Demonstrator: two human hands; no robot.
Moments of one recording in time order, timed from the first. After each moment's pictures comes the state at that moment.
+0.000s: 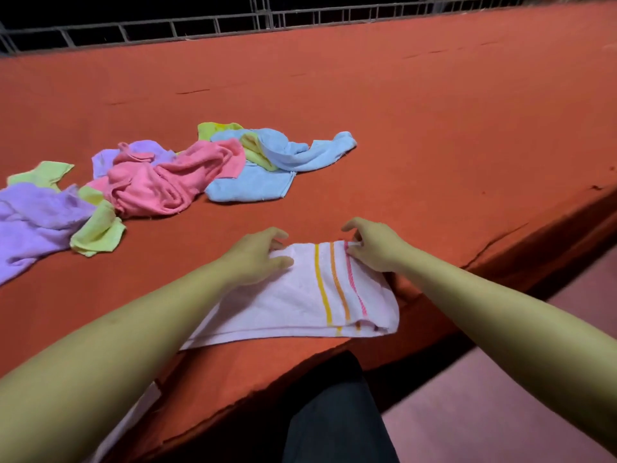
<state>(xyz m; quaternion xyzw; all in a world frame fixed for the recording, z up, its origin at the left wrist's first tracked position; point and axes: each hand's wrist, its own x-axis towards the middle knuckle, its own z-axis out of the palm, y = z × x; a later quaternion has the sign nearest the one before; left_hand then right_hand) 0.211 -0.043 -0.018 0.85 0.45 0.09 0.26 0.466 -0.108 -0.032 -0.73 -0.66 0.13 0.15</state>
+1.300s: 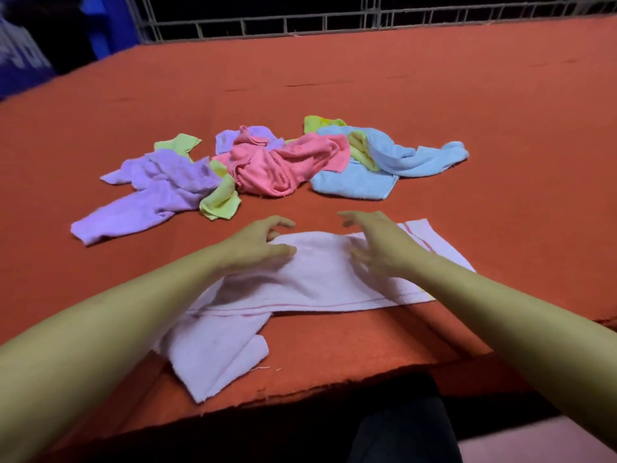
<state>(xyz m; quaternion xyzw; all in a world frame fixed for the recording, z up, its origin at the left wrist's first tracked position) 0.050 -0.047 0.009 0.76 0.52 0.18 0.34 0.320 -0.057 -0.018 -0.51 -0.82 0.08 0.24</state>
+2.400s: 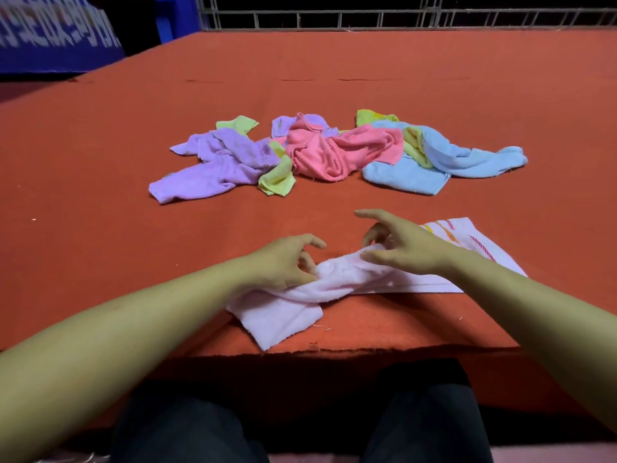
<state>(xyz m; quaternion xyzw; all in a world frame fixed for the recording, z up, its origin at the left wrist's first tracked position) 0.004 -0.131 -0.007 0.77 0.51 0.14 0.36 0.266 -0.093 0.003 -0.41 -0.83 0.31 0.21</state>
